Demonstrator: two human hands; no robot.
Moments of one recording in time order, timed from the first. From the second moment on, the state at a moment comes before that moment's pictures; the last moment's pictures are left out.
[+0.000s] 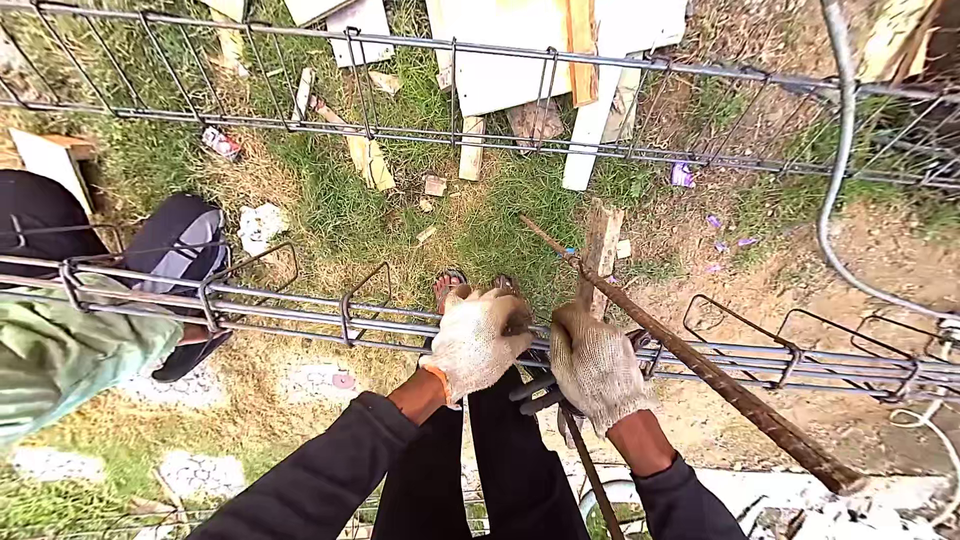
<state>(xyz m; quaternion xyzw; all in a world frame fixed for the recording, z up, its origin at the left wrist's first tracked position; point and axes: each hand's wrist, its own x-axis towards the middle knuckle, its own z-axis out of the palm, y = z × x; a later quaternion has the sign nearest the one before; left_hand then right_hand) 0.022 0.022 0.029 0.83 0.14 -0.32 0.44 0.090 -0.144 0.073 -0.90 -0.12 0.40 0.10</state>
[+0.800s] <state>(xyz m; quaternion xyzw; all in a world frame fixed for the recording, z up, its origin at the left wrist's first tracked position) 0.046 0.055 0.030 0.70 0.13 -0.42 0.56 0.048 -0.129 0.109 -0.68 0.19 0.55 0.45</state>
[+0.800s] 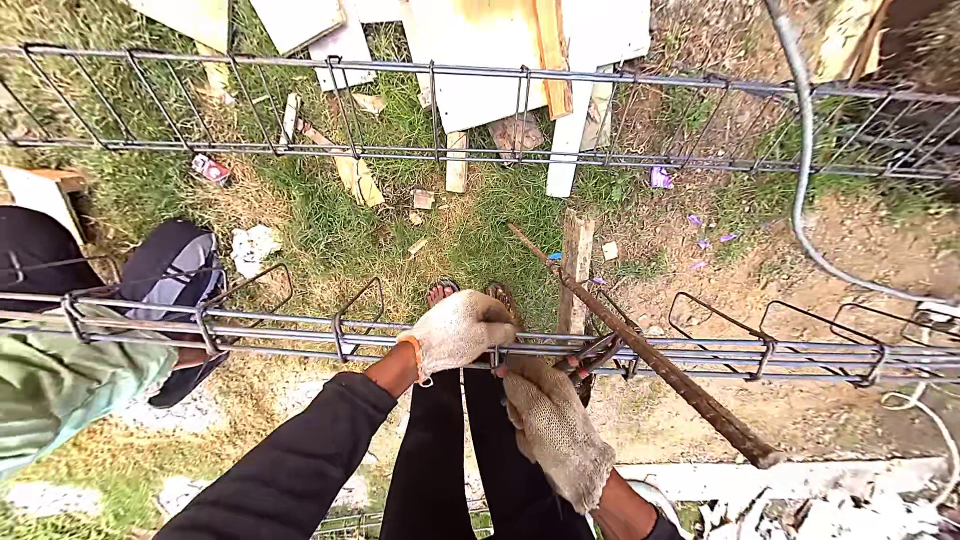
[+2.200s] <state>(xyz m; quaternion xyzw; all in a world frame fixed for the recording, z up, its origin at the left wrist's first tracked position) 0.029 0.051 0.025 0.77 0.18 -0.31 0.52 0.062 -0.176 0.078 -0.95 0.09 0.31 0.05</state>
